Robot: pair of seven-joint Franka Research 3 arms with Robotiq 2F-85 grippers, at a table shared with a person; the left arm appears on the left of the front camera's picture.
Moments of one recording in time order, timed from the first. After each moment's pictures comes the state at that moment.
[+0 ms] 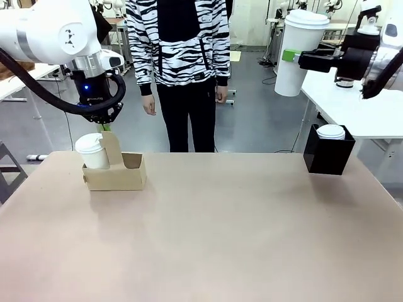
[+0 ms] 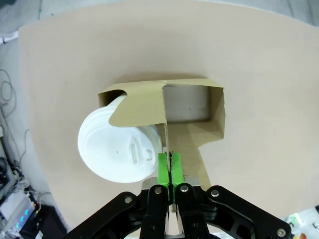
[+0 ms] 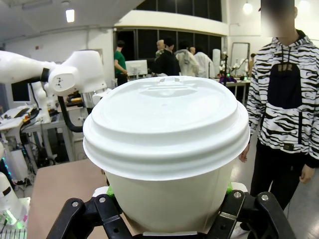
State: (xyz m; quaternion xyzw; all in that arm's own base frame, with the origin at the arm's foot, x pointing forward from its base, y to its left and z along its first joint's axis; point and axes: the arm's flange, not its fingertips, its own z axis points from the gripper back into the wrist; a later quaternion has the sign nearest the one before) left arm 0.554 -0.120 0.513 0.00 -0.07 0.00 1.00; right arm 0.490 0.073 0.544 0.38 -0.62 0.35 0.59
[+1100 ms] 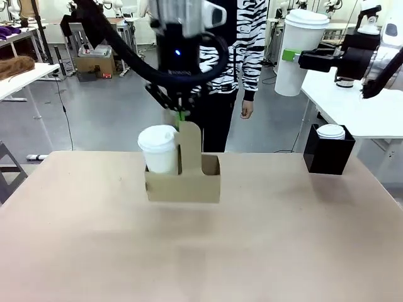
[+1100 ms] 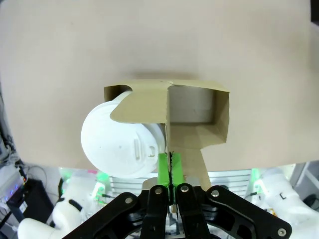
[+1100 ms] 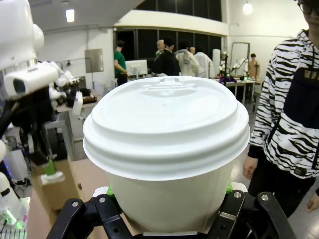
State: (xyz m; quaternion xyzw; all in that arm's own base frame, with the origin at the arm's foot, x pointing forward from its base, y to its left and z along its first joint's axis) left arm 0.392 -0.368 0.610 0.02 -0.05 0.01 1.00; right arm 0.490 0.073 0.544 0.38 -0.62 0.35 0.59
